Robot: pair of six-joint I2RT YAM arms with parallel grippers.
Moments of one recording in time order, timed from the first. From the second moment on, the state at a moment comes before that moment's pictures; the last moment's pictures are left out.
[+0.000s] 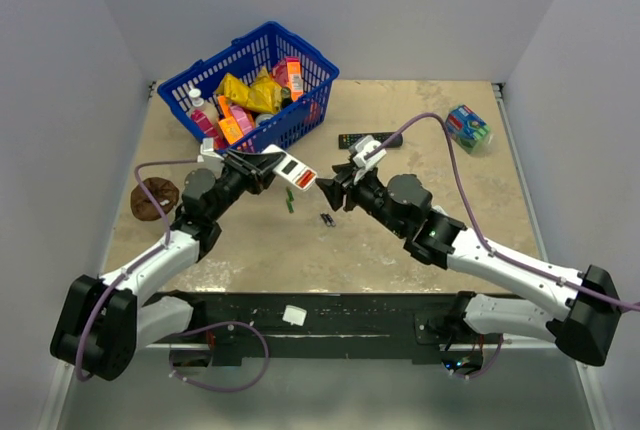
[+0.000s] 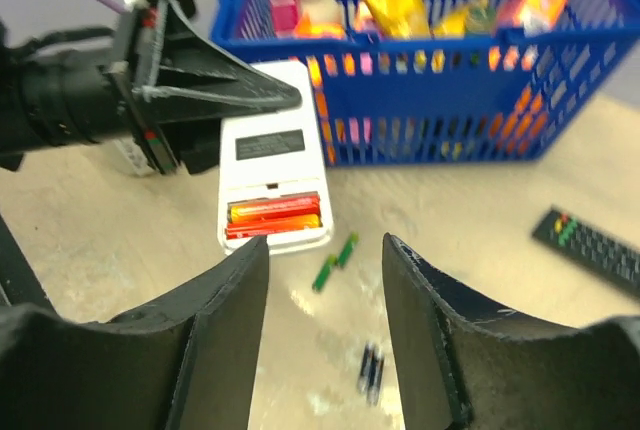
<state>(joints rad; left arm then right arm) -0.34 1.11 0.47 0.65 0.25 -1.61 0.93 1.09 0.80 0.26 0.15 0.08</state>
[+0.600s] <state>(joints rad) -0.33 0.92 0.57 0.18 0.10 -0.92 0.93 1.22 0.87 -0.26 -0.09 0.12</state>
